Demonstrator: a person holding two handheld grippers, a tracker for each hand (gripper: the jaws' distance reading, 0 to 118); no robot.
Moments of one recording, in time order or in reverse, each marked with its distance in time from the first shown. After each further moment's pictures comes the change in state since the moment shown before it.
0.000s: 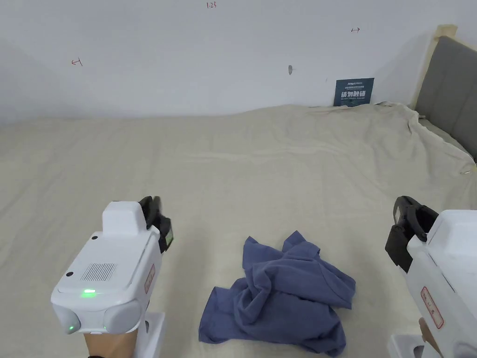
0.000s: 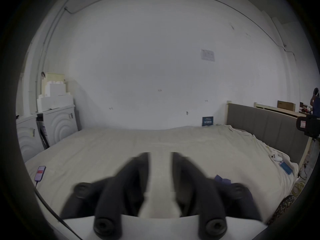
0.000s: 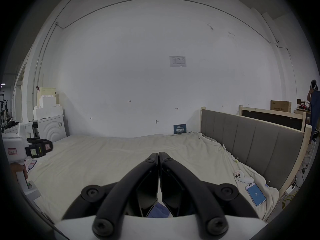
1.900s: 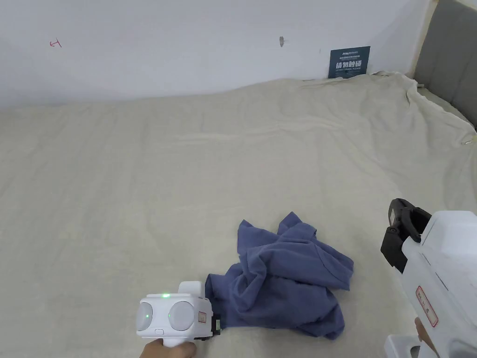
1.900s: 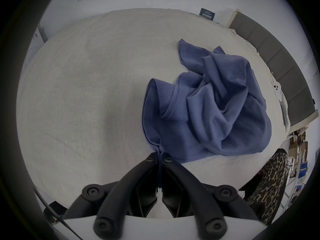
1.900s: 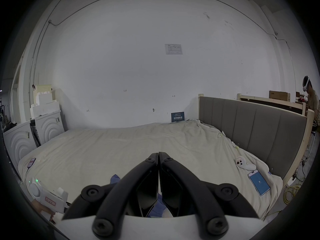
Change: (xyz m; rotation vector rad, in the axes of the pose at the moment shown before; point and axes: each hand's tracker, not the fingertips) left arm 0.057 -0.177 -0.092 -1.033 -0.189 0.073; right arm 0.005 -0.034 -0.020 -0.094 -0.013 -0.035
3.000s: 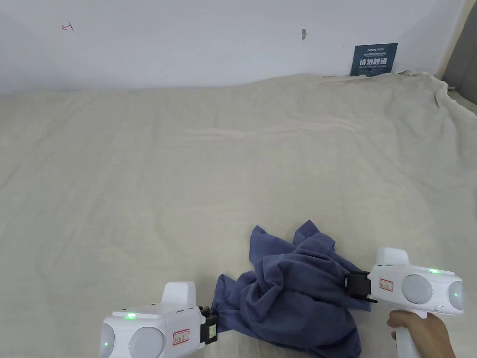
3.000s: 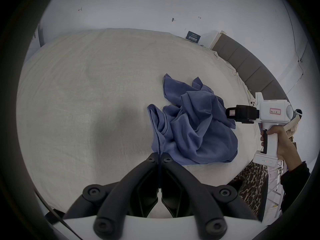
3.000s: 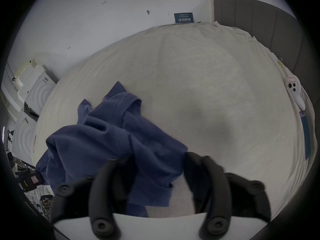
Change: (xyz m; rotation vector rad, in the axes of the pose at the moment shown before) left arm -0.025 0.002 0.062 0.165 -0.167 0.009; right arm 0.016 -0.129 -0.188 -0.823 0.099 -0.113
